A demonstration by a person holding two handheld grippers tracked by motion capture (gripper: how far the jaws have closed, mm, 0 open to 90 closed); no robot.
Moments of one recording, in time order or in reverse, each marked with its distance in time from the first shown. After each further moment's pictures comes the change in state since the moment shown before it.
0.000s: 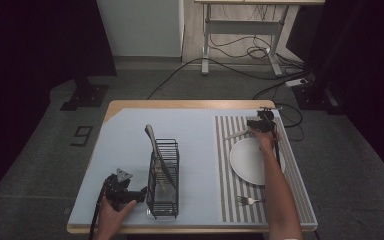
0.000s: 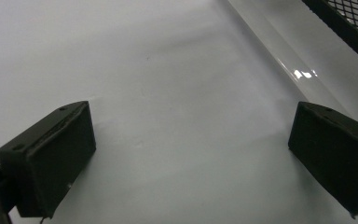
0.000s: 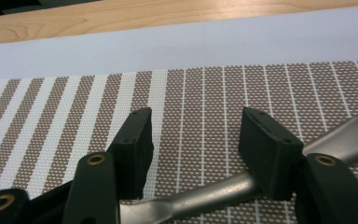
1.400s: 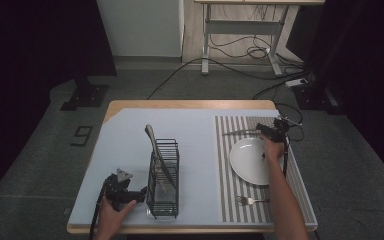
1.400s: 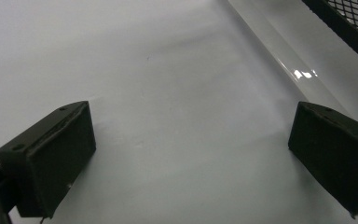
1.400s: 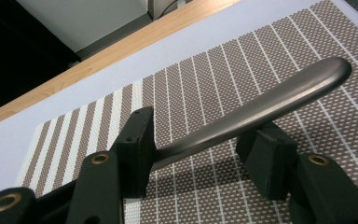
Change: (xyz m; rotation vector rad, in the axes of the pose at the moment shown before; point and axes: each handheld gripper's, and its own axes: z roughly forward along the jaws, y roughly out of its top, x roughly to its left) left arm 0.000 0.000 0.000 0.000 0.000 0.000; right arm -0.031 -0.034 -0.036 -0.142 0.071 0.313
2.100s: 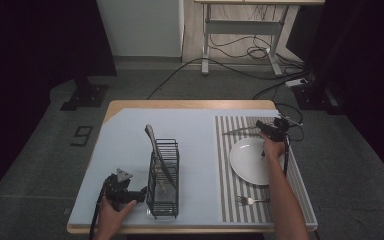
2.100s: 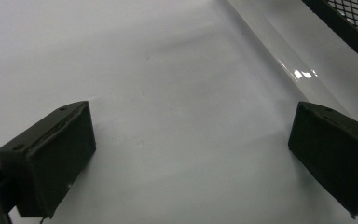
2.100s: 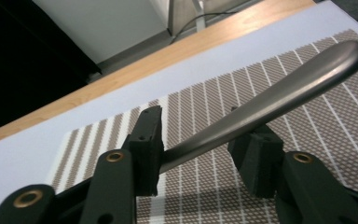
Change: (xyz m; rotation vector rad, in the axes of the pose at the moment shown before) left arm 0.000 0.000 0.000 0.000 0.000 0.000; right arm 0.005 0.002 -0.005 -0.066 0.072 -0.026
